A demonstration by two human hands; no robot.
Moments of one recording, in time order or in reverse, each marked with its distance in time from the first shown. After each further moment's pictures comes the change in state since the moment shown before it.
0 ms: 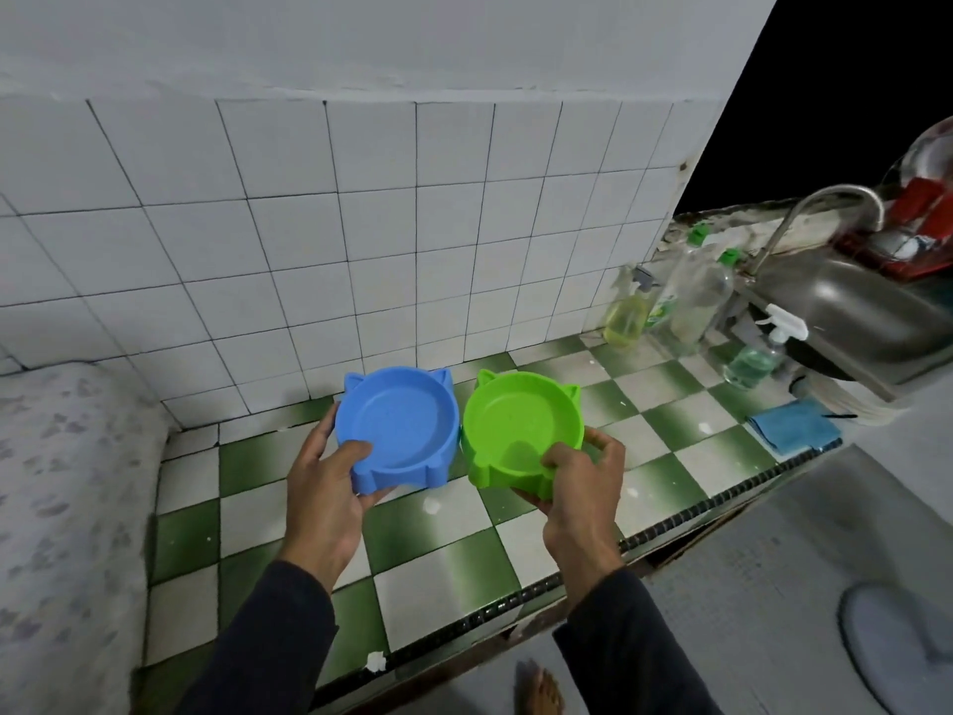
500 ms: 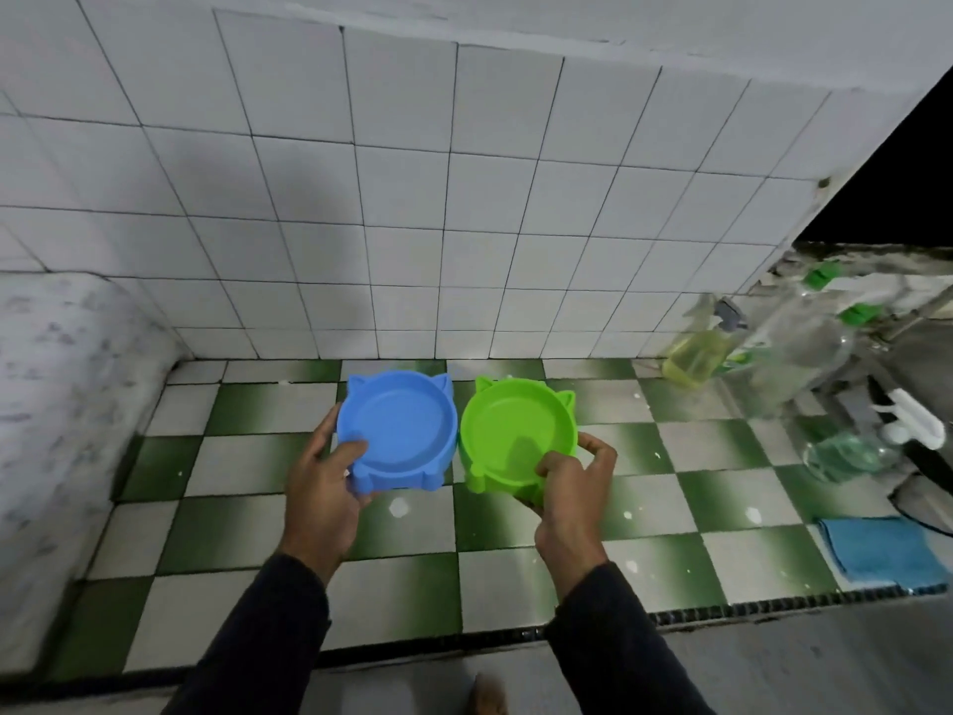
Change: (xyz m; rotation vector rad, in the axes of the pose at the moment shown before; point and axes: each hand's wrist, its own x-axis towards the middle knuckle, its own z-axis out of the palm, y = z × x) left_hand 0.045 -0.079 0.044 -0.093 0.187 0.101; right_hand 0.142 -0.008 0.003 -0.246 -0.170 0.083
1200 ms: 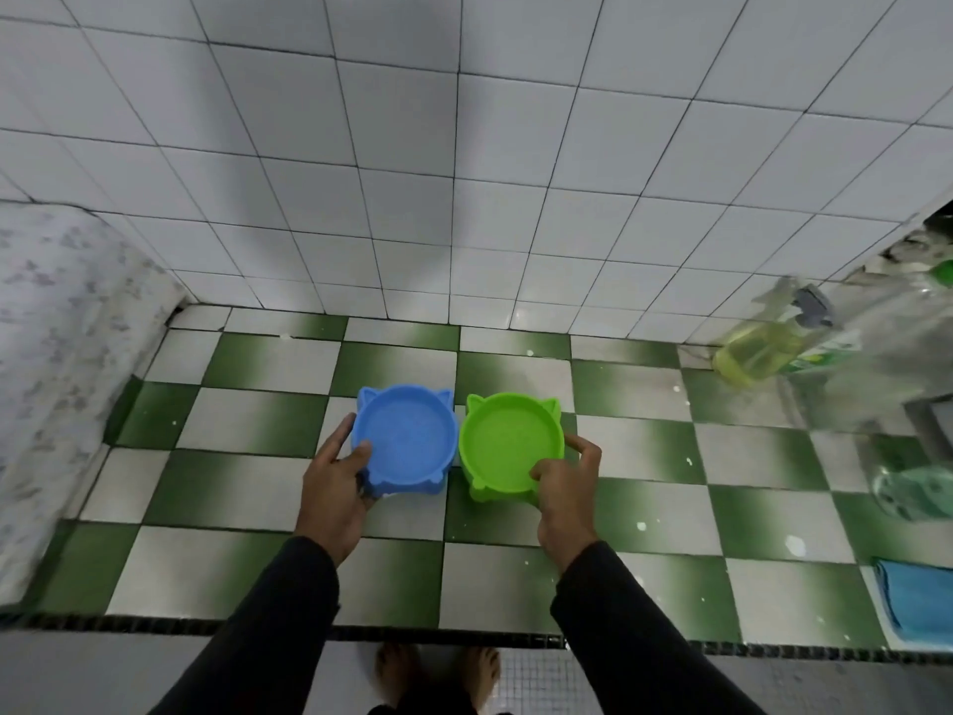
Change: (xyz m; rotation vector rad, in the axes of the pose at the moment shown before) left_hand 0.038 -0.076 -0.004 0.103 0.246 -0.144; right_hand 0.110 0.049 -0.007 -0.268 -0.119 0.104
